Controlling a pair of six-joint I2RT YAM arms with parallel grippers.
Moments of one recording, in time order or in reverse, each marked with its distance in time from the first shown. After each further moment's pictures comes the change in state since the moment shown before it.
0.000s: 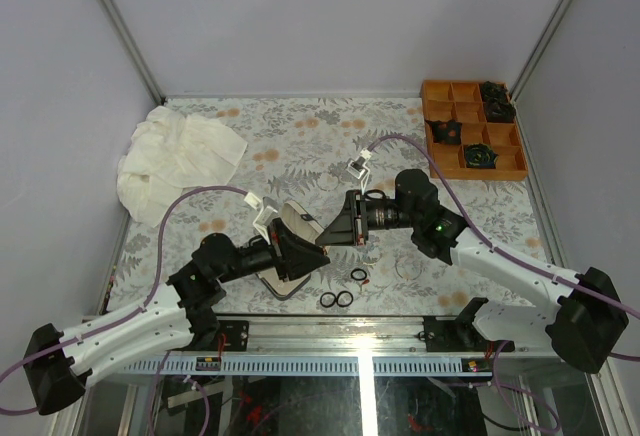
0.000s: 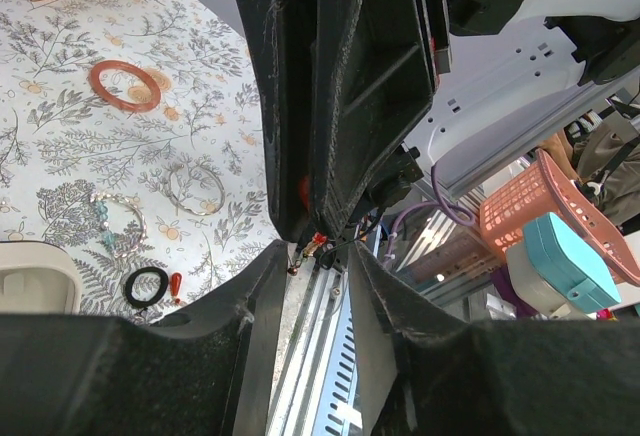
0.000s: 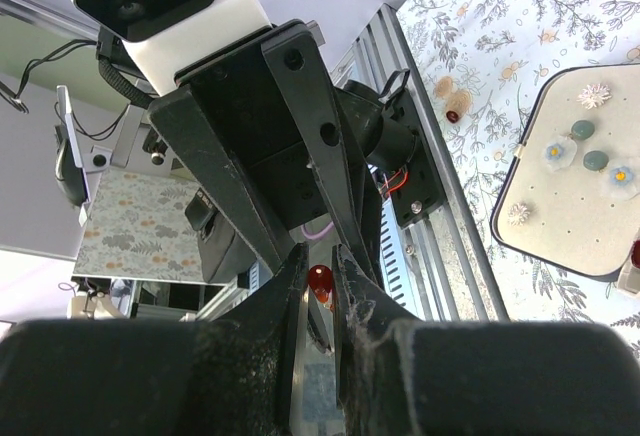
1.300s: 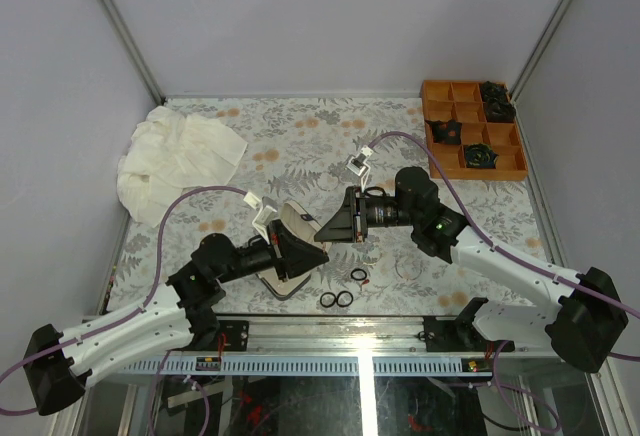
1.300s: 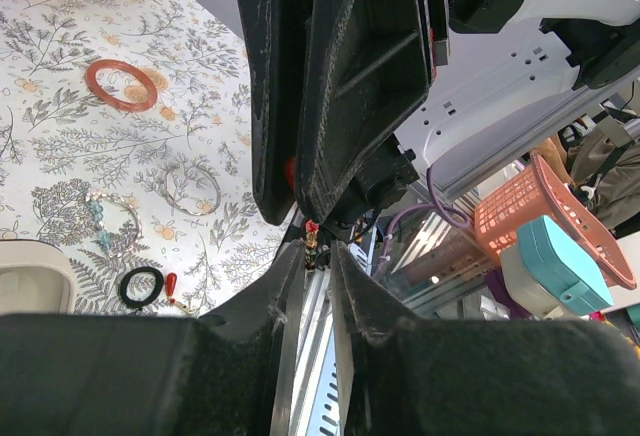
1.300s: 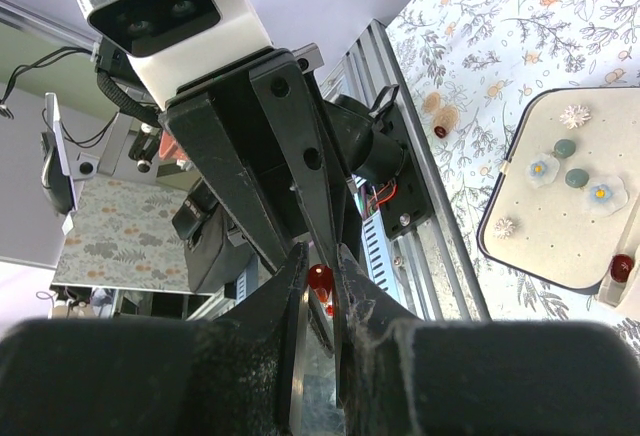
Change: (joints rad) left arm 0.000 -0.005 0.000 -0.001 -0.001 -0.016; right arm 0.000 0.003 0.022 -0.012 0.027 -0.031
